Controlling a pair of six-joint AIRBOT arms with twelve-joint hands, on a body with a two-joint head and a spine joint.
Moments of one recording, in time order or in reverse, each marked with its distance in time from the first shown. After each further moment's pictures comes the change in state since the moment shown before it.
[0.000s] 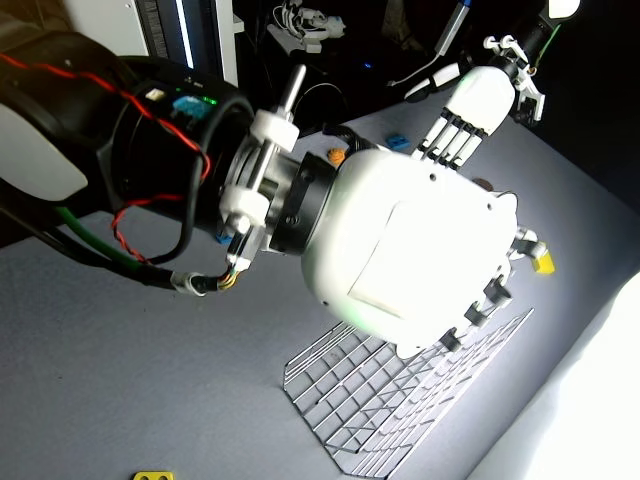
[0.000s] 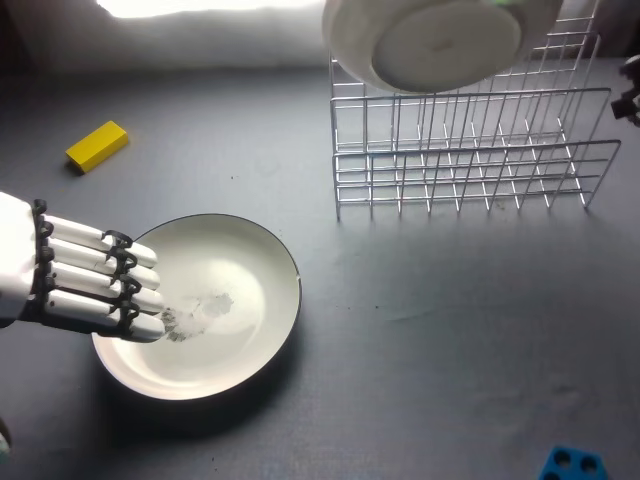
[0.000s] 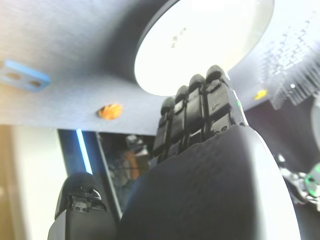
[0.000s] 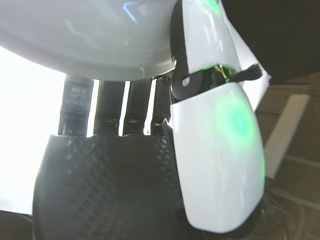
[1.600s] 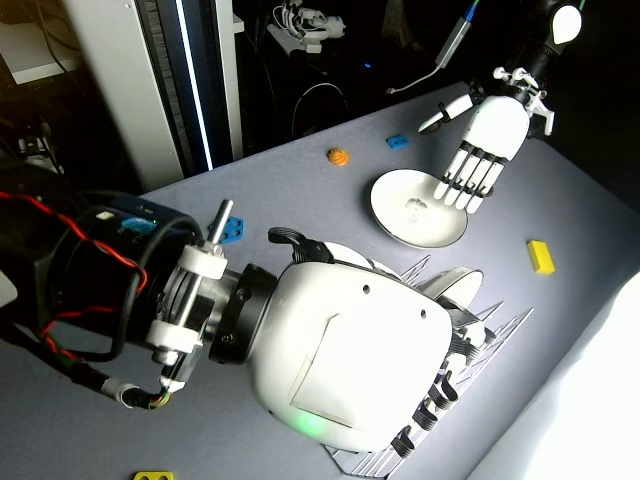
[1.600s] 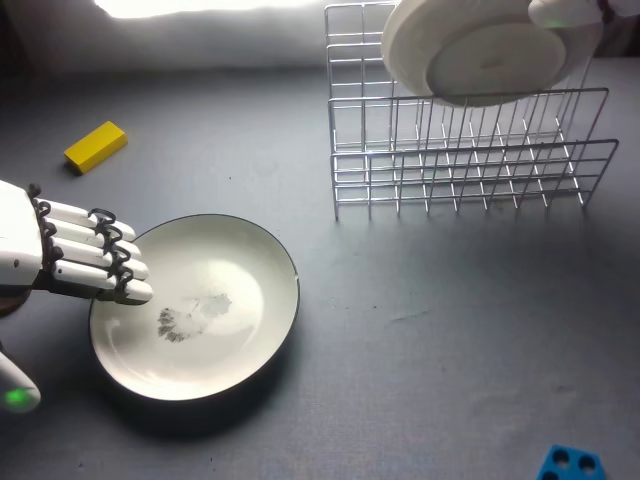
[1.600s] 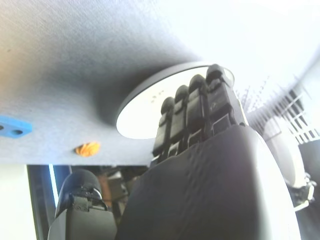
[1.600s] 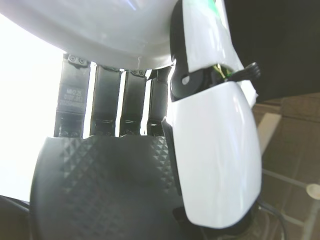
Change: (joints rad) left arm 0.076 -0.109 0.159 -0.095 0.091 -0.012; right arm -0.182 -0.045 0.229 -0.469 0.323 0.346
